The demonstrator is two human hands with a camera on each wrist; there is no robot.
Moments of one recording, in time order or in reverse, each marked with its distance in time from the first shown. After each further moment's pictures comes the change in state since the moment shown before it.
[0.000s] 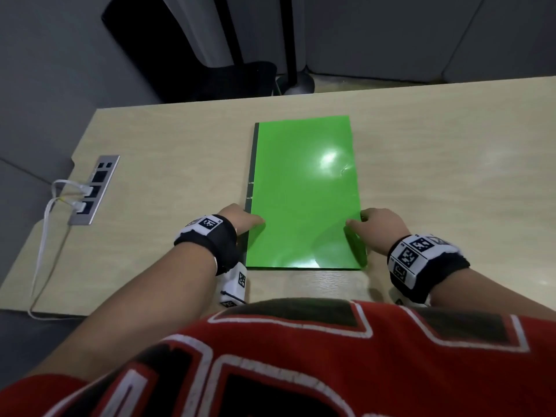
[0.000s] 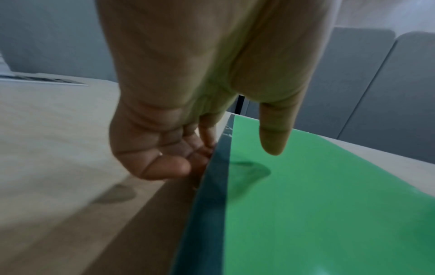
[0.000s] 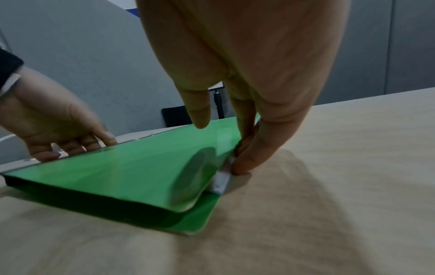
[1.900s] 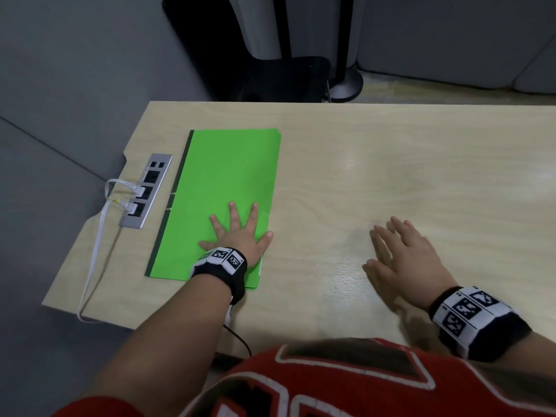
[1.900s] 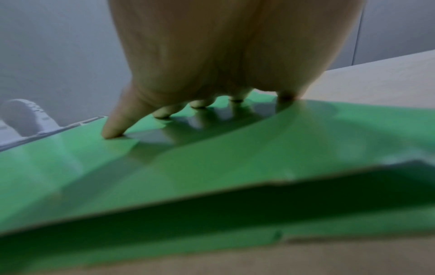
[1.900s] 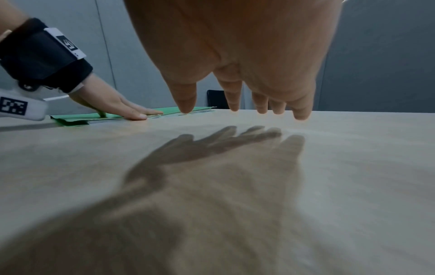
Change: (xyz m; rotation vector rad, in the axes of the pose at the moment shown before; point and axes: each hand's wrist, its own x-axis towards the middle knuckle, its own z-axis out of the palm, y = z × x) left_hand 0.074 -0.102 -0.053 0.447 0.113 0.026; right_hand 0.014 -0.071 0.038 -0.205 0.037 -0.346
